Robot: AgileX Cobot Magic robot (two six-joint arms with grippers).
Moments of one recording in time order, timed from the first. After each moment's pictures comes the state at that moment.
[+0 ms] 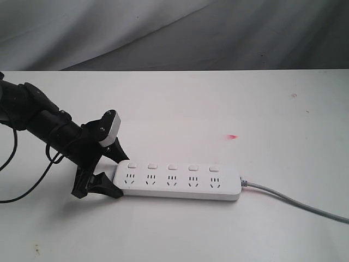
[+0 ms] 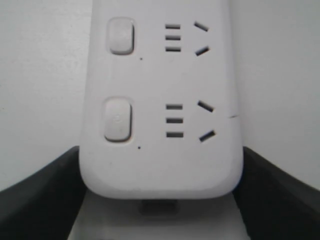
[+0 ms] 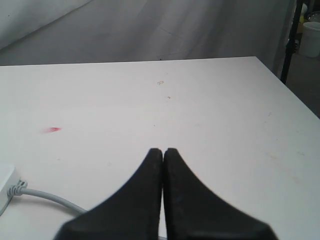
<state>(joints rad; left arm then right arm) -0.04 2.13 -1.16 -0.90 0.92 2.09 -0.10 0.01 0.00 0.03 0.34 -0.02</state>
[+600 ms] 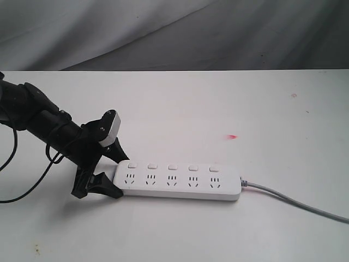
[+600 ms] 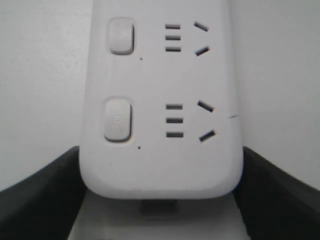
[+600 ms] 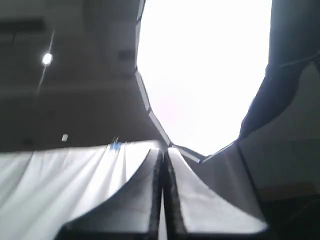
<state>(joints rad) -0.04 2.13 -1.16 -0.90 0.92 2.09 -0.10 0.00 -0.01 0.12 -0.85 0.00</state>
